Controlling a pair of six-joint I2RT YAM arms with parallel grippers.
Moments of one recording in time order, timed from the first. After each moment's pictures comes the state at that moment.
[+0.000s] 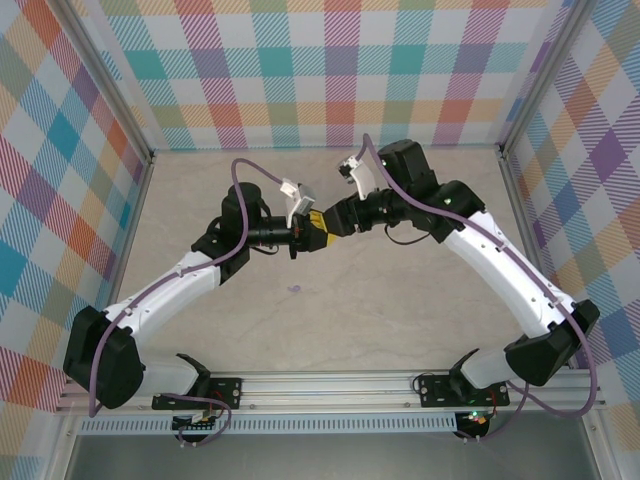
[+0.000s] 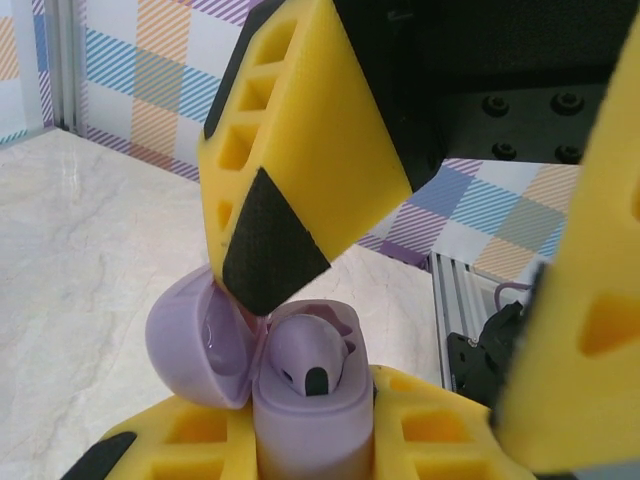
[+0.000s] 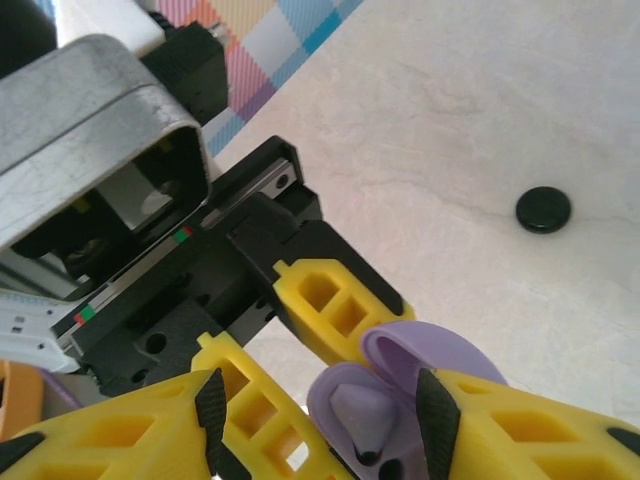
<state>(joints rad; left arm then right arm) -0.56 1.31 0.98 0.12 0.84 -0.13 0.66 1.42 1.61 -0.85 -0.47 0.18</state>
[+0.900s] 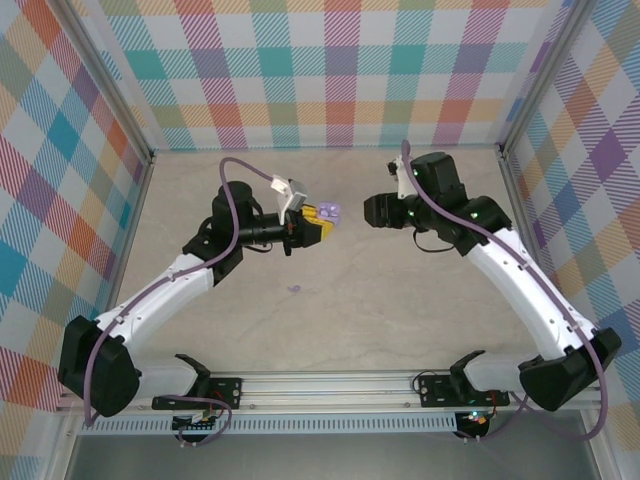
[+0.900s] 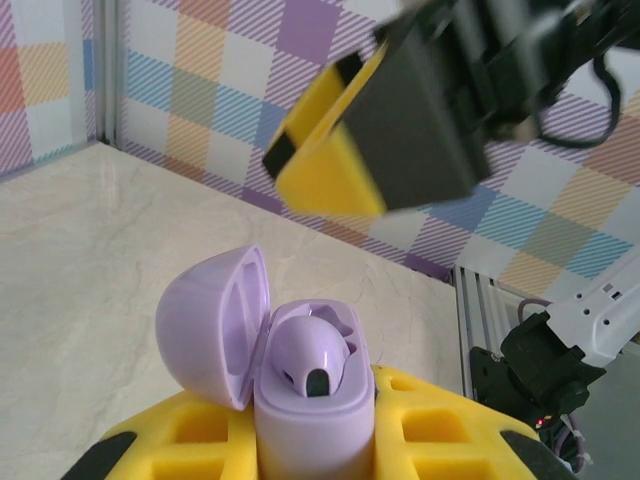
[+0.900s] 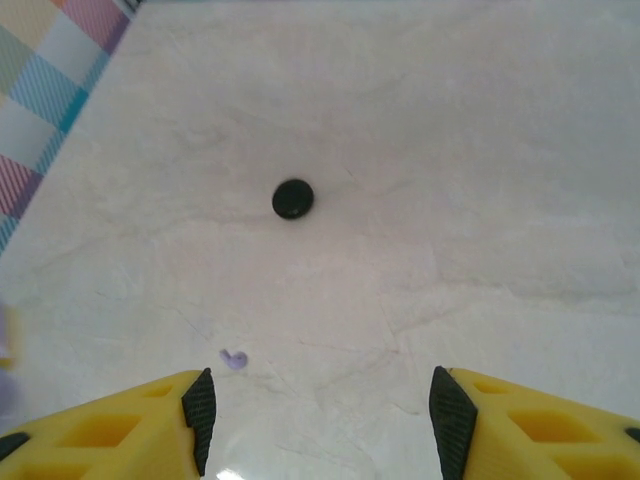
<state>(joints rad) -0.52 1.26 0.98 0.10 0.80 -0.13 0.53 1.29 1.42 -0.85 -0.13 0.31</state>
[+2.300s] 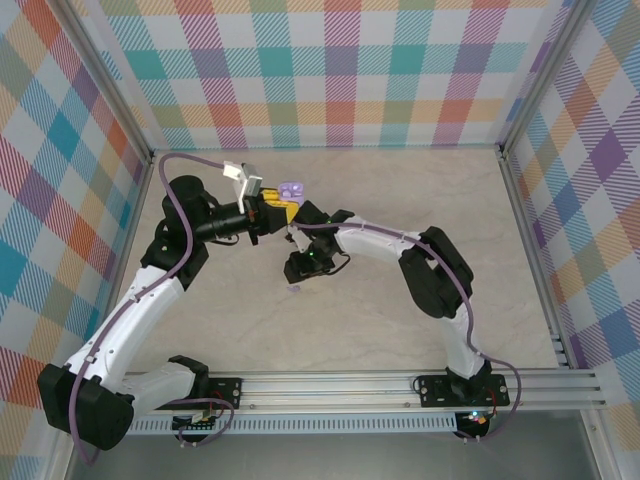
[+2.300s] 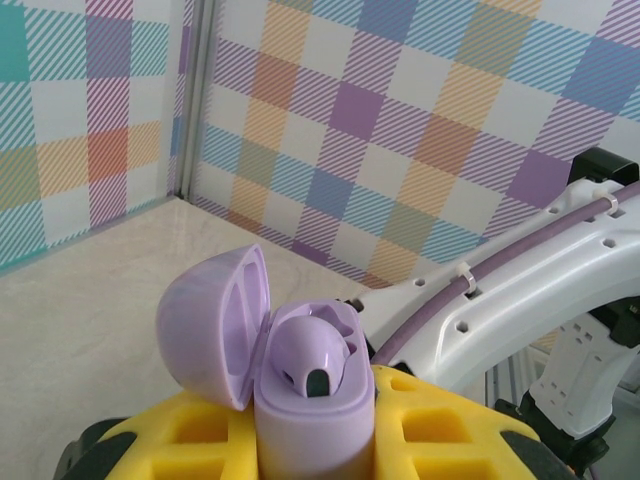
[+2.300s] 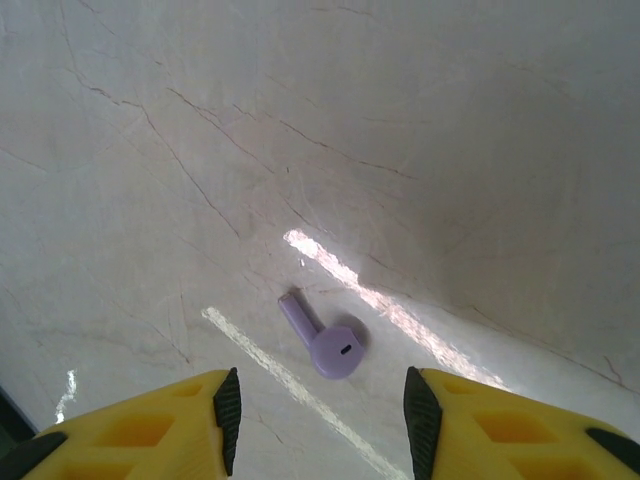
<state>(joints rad) -0.34 1.09 1.02 -0.01 0.84 -0.18 0.84 2.11 1.60 -0.74 -0.36 0.36</state>
